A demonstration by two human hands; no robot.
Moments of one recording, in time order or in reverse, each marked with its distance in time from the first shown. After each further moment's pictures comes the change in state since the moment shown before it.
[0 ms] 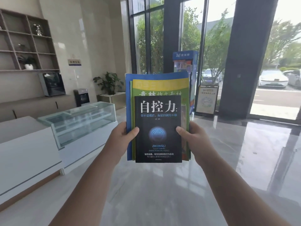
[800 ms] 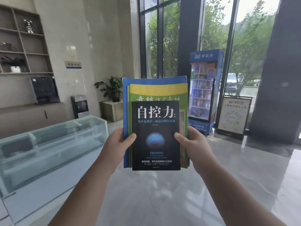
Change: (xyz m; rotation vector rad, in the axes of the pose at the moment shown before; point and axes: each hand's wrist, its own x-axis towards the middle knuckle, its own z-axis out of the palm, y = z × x) left_hand 0.789 -0.254 0.143 0.018 0.125 -0.005; right_hand 0.831 0.248 0.013 0.001 -0.081 -0.002
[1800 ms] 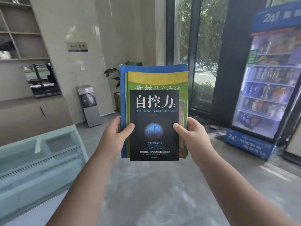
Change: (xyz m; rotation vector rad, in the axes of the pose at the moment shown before) left_hand 0.962 -0.350 0.172 0.051 0.248 -0.023; right_hand 1.029 0.345 0.075 0.054 -0.204 0.048
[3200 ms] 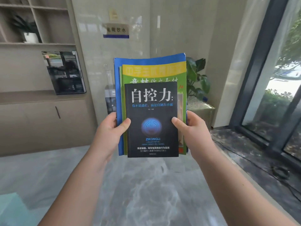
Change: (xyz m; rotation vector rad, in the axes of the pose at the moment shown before) left_hand 1.071 -0.442 -0.059 0.142 0.436 -0.070; right_hand 1.144 0.344 0.393 0.030 -0.445 -0.038
